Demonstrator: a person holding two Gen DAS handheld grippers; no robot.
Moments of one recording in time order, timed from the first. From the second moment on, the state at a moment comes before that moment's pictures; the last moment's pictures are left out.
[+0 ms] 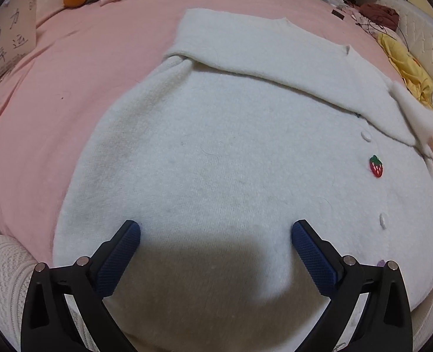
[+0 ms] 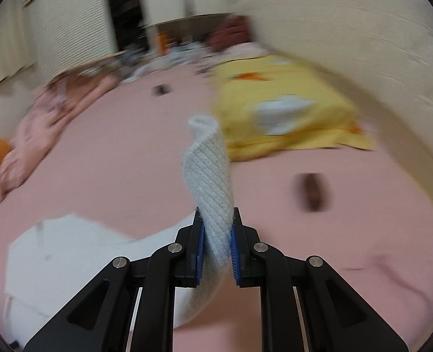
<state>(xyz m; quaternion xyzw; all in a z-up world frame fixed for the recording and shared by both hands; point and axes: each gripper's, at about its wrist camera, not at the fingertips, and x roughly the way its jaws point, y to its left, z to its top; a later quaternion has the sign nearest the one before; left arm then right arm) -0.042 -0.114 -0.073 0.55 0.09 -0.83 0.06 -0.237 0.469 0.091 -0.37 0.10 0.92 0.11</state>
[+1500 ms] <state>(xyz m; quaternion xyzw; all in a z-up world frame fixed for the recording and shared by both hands) -0.078 -0.116 -0.079 0.54 0.08 -0.83 0.09 -0.117 0.651 0.046 -0.39 0.12 0.83 0.37</state>
